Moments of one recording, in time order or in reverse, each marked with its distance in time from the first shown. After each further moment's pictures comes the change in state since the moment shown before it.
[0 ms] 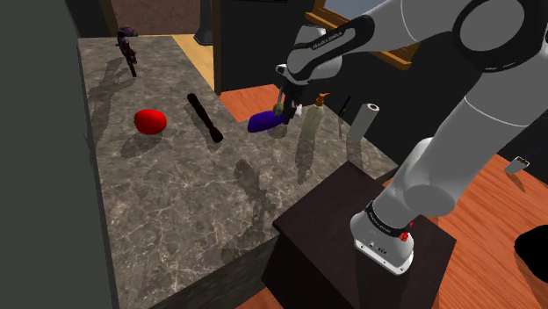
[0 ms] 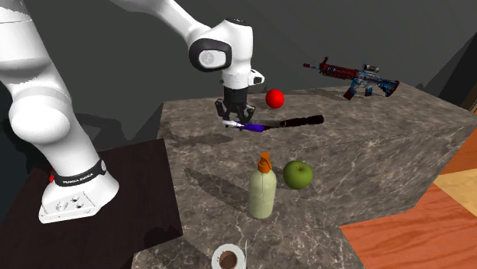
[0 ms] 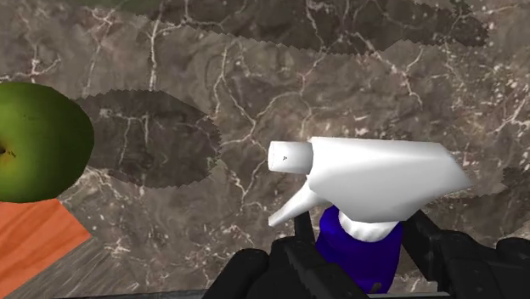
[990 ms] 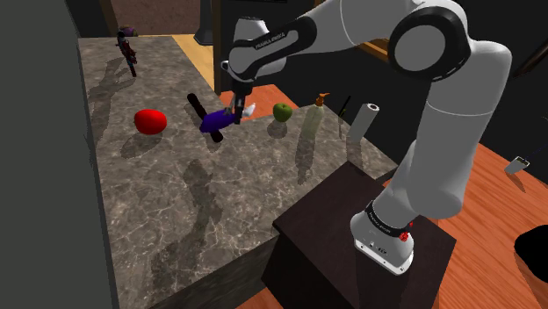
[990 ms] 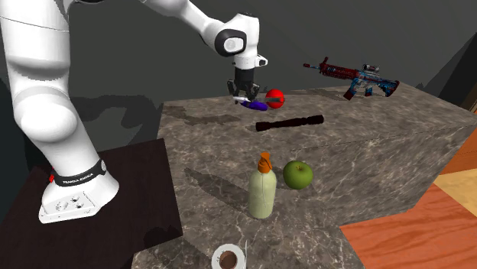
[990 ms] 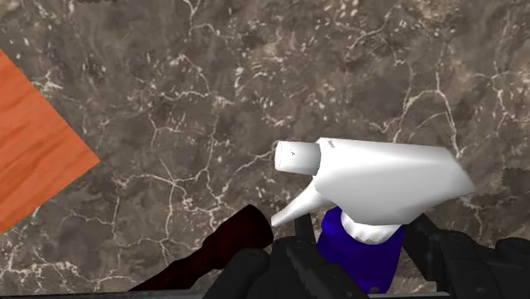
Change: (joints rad) arm 0.140 0.314 0.127 0.425 0.056 -0.094 0.254
